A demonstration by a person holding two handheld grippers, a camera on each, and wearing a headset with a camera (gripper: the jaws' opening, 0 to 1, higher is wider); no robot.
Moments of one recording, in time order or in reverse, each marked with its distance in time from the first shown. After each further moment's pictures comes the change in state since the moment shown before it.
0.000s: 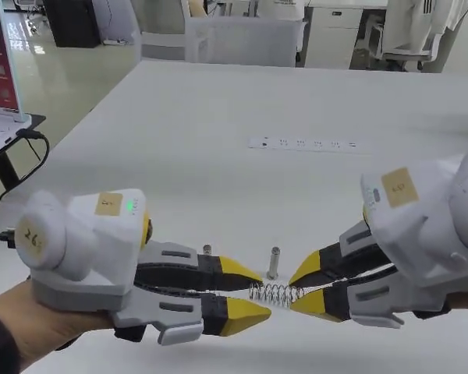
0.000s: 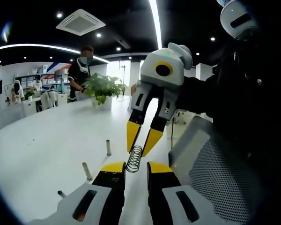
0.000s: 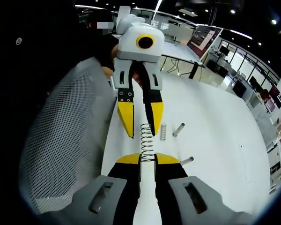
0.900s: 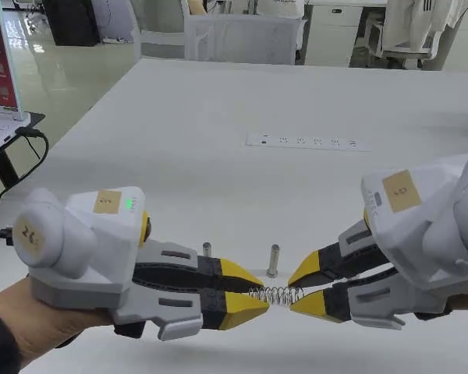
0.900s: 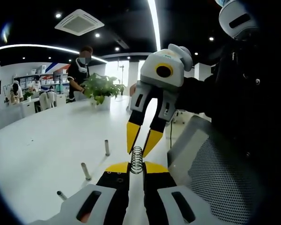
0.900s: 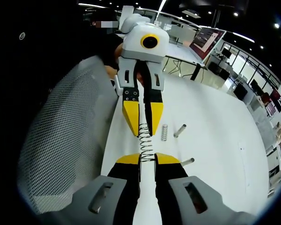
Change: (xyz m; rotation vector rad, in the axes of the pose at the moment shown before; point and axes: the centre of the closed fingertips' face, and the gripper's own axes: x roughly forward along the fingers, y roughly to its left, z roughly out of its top) left arm 0.000 -0.003 0.001 0.003 0.001 -0.015; right arm 0.000 0.004 0.000 -0.024 -0.004 0.005
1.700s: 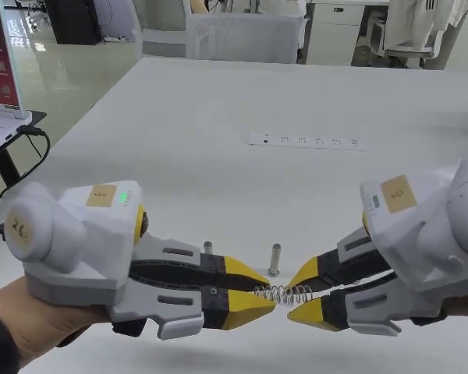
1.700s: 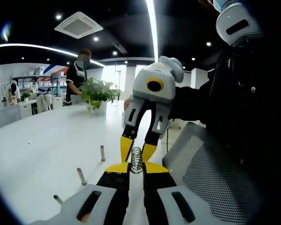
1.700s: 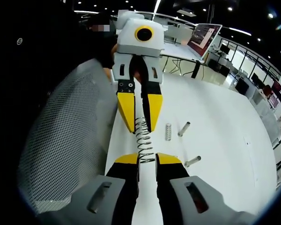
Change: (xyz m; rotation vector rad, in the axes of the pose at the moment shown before) left arm -0.001 -0.007 0.012 -0.009 -0.047 -0.034; right arm 0.008 0.003 -0.005 0.061 -0.026 0.028
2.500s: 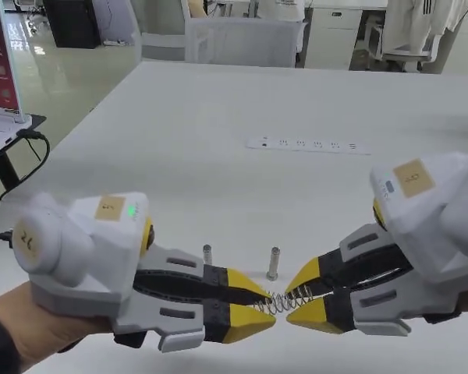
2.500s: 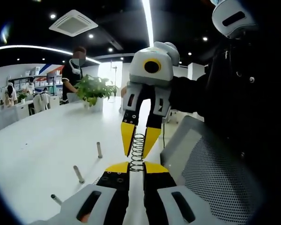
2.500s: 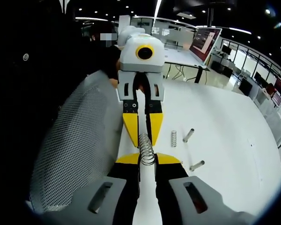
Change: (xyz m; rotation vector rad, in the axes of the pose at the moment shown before) left arm 0.004 -0.007 -0.010 0.030 0.043 -0.026; right arm -0.015 0.010 0.019 0.035 -0.053 0.053
